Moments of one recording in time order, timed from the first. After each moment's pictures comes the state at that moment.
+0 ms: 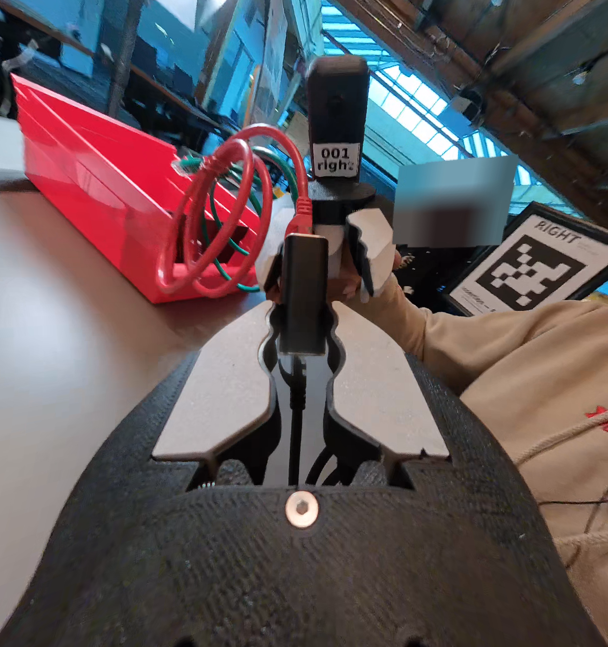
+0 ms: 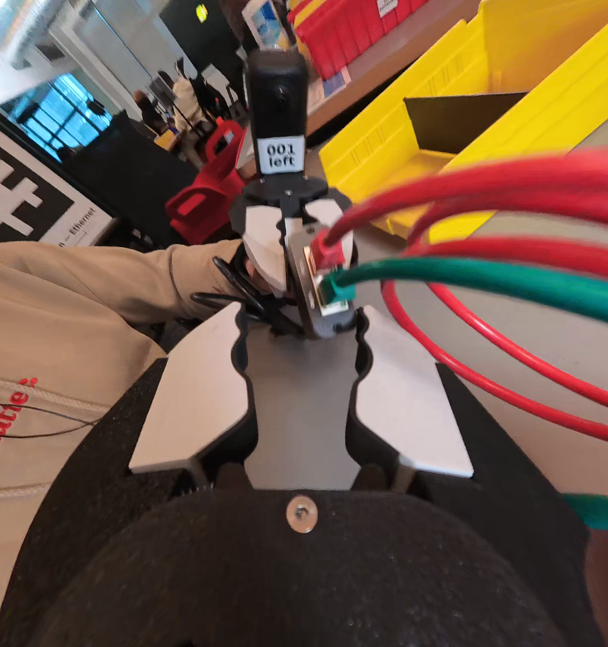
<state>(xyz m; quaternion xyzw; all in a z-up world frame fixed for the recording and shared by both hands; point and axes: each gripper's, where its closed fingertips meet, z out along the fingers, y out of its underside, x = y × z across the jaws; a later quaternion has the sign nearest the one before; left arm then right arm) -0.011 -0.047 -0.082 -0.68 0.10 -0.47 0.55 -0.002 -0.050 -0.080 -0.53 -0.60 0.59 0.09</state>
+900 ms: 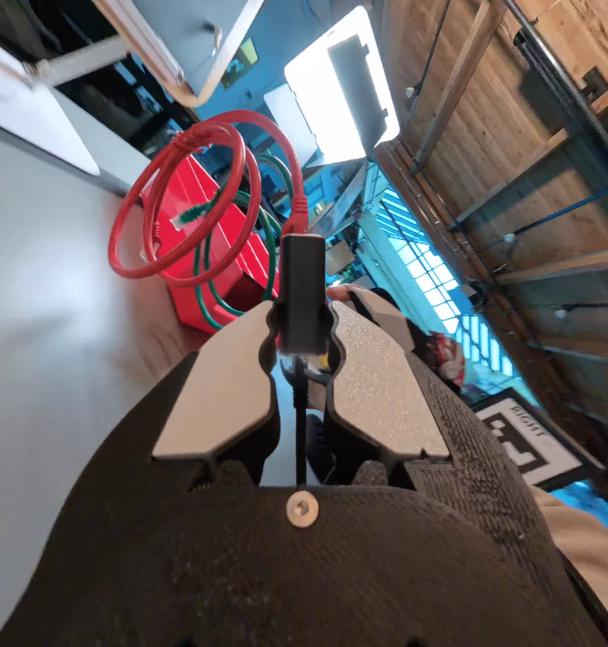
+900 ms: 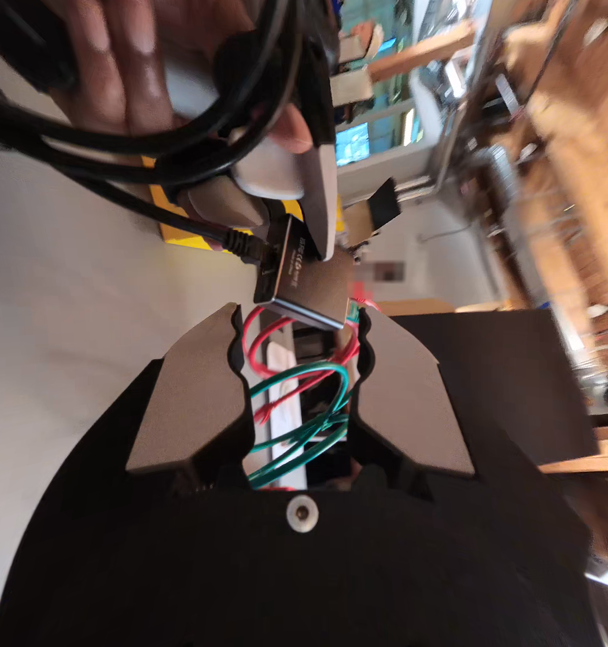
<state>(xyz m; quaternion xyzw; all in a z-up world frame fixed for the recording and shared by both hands) -0.057 -0.026 -0.070 -0.63 -0.16 -0.52 0.56 -0.032 -0.028 -0.075 -0.15 -0.72 0.05 0.67</state>
